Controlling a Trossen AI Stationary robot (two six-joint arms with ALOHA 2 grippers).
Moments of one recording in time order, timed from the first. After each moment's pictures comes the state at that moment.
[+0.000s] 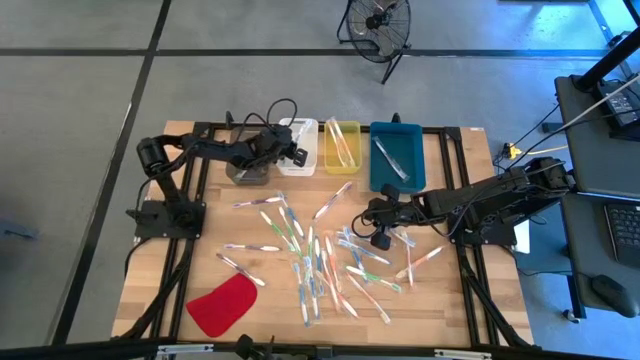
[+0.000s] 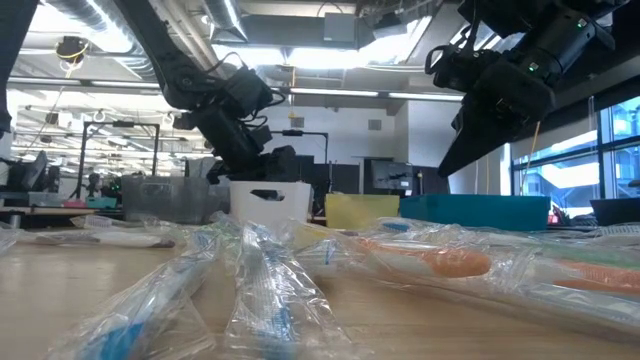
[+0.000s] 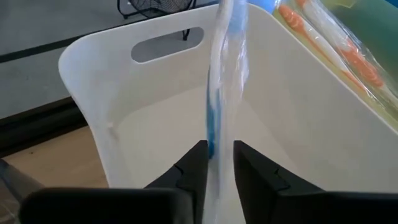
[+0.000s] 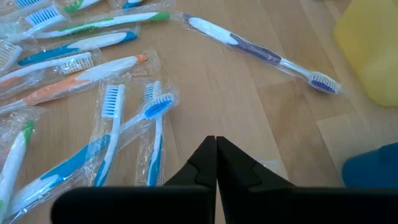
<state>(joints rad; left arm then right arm) 0.55 1.72 0.80 0.24 -0.34 -0.42 0.18 1.34 0.67 -0.25 0.28 0.31</state>
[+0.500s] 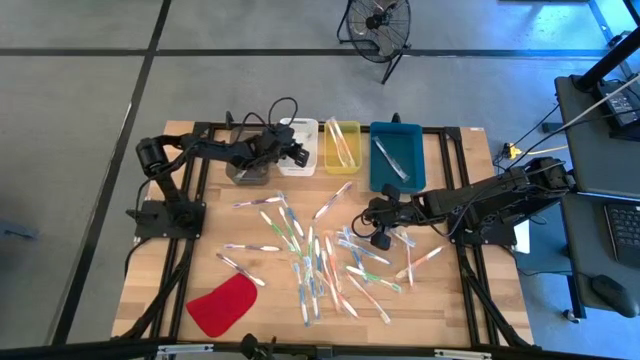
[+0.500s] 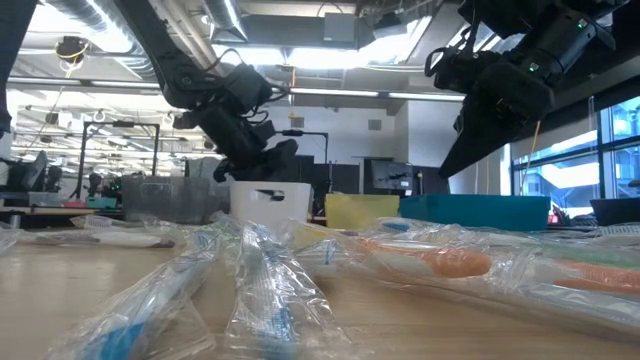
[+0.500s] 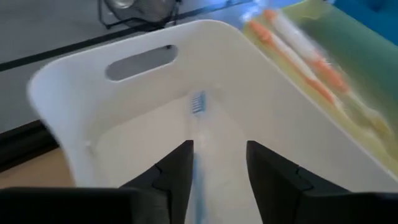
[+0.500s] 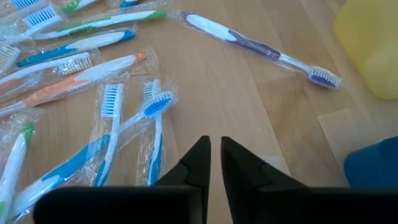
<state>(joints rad) 0.55 1.72 0.80 0.29 -0.27 -0.38 0.18 1.34 0.67 -0.26 0.28 0.33</state>
